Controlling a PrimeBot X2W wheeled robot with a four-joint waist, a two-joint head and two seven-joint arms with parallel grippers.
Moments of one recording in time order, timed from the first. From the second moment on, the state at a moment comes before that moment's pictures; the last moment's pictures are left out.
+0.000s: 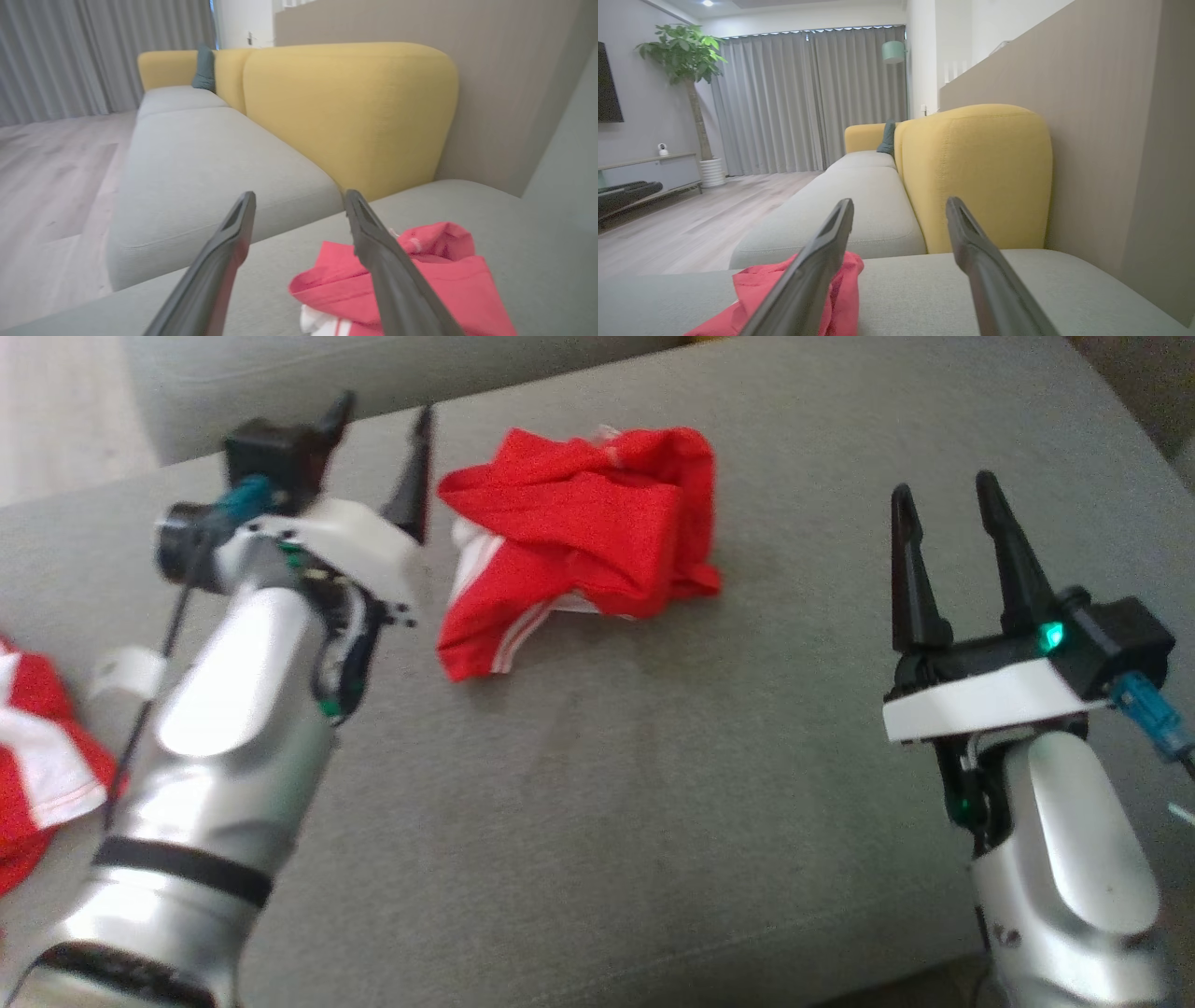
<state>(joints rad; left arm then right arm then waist) -0.82 0.16 -0.55 0.72 -0.45 0.06 -0.21 -0.37 -0.05 0.08 0.24 0.14 0.13 -0.21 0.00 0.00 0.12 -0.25</state>
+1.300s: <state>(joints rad) 0.12 0.24 -0.35 0.02 -0.25 0.23 -0.25 -0.03 -0.05 0.04 0.23 0.14 0.13 -0.21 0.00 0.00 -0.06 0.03</state>
